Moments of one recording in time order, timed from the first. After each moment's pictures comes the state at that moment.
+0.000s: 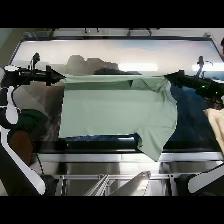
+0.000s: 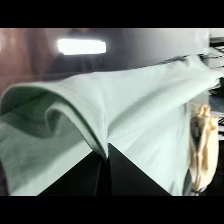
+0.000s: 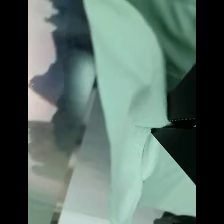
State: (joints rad) left arm 0.32 -2.26 2.07 0.51 -1.47 -1.15; right arm -0.35 -1.90 1.38 -0.16 1.11 0.65
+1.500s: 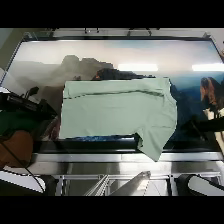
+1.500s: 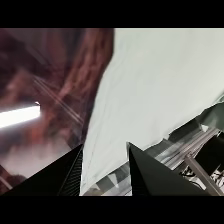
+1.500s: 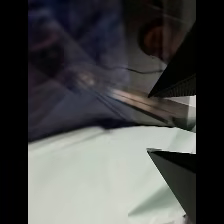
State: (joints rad) left arm 0.44 -1.78 1.24 0.94 -1.55 -1.15; right arm -0.60 -1.28 0.69 -0.99 1.31 1.33
